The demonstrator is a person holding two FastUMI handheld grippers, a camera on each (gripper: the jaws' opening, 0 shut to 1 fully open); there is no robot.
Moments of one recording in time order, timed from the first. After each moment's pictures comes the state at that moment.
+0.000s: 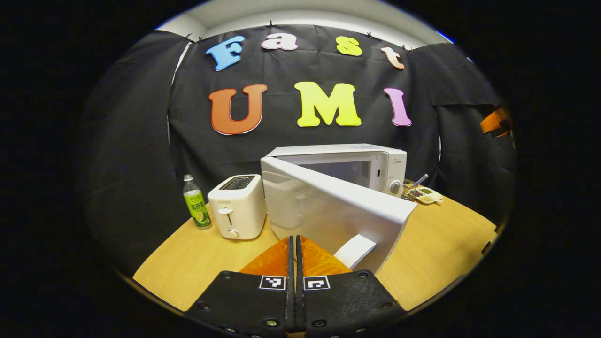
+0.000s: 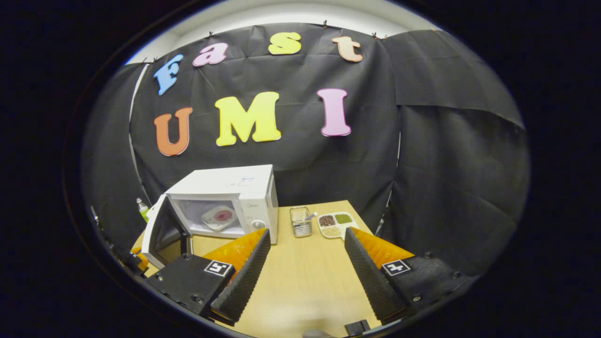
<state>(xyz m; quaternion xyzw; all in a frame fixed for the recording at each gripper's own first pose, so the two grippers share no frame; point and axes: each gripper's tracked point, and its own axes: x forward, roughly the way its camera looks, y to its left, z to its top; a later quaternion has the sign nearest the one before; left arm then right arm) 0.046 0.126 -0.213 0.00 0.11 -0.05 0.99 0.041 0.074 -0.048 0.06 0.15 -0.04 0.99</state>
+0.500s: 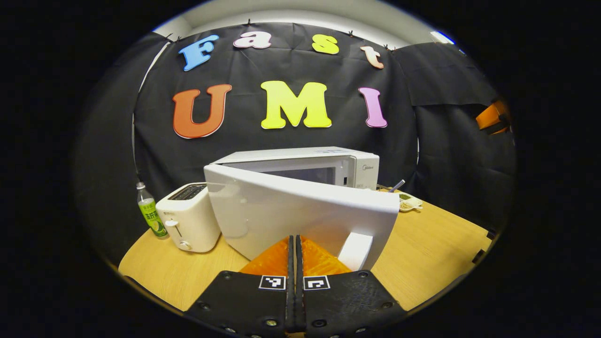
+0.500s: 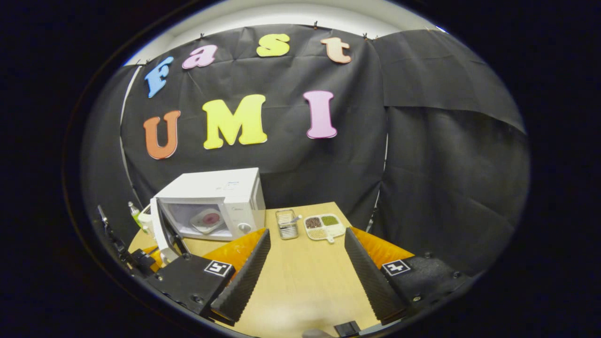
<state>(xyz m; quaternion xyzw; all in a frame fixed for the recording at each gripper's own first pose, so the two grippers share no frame) 0.098 0.044 -0.212 0.00 0.10 -0.12 0.99 0.036 0.040 -0.041 0.06 0.15 -0.07 0.99</state>
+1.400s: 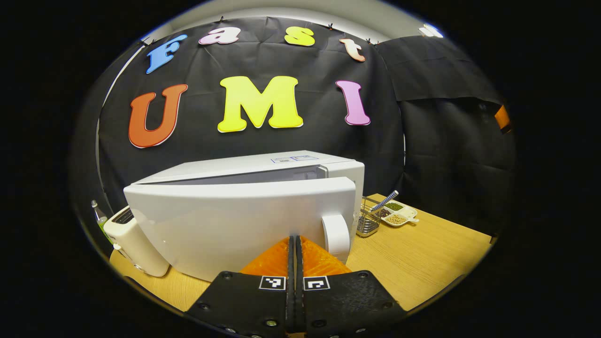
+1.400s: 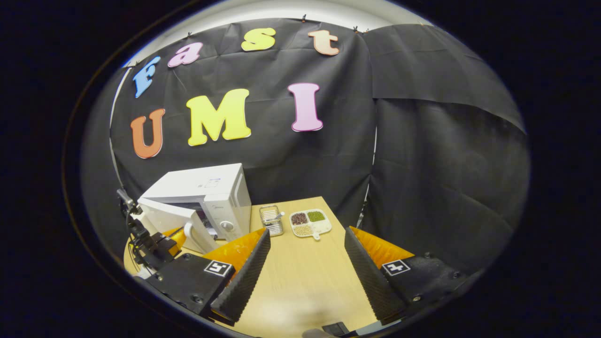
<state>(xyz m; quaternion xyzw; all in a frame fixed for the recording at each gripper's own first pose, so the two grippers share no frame) 0.208 -0.049 -0.207 0.02 0.09 -0.17 0.98 0.049 0.003 -0.051 0.07 0.17 -0.09 0.98</state>
